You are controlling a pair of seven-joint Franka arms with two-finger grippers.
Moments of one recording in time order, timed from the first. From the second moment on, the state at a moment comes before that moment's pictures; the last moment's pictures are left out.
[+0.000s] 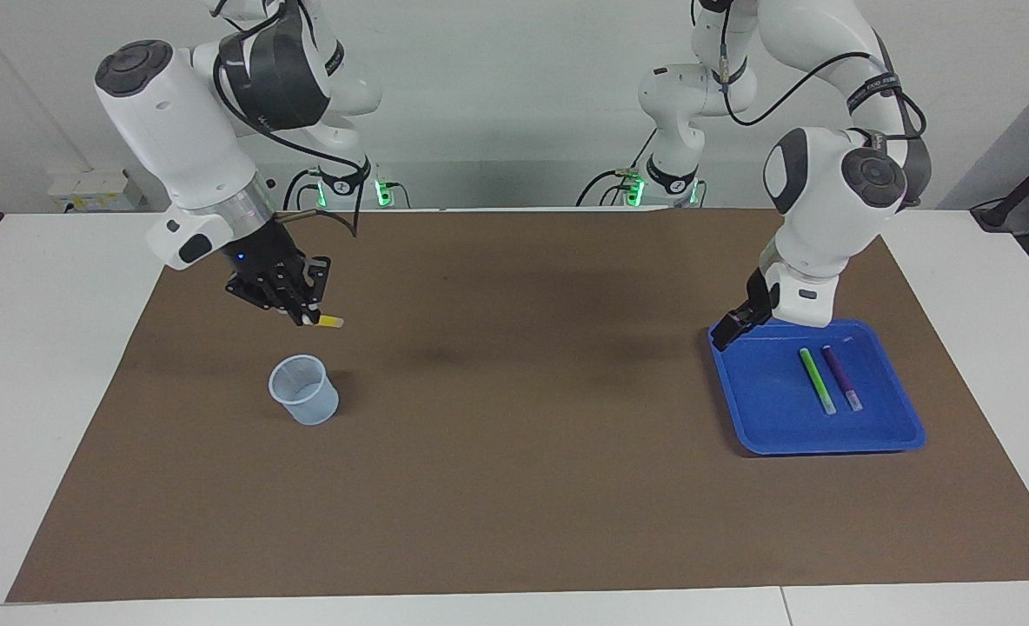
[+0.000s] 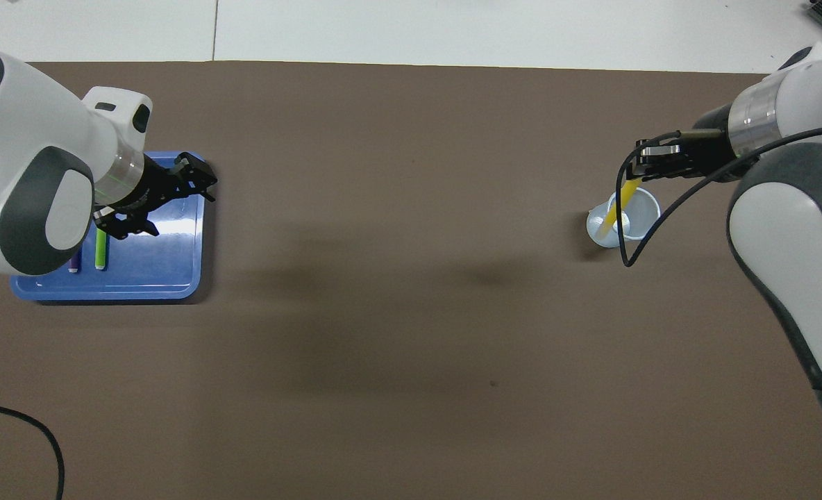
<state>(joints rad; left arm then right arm) -0.05 0.20 -0.16 -1.71 -0.07 1.84 -0.74 -0.02 0.17 0.13 -1.55 0.21 1.85 0.15</state>
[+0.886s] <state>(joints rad) -0.18 0.17 -0.22 -1.67 -0.38 1.95 -1.61 0.22 0.30 0.15 -1.61 0.47 2.38 0.89</state>
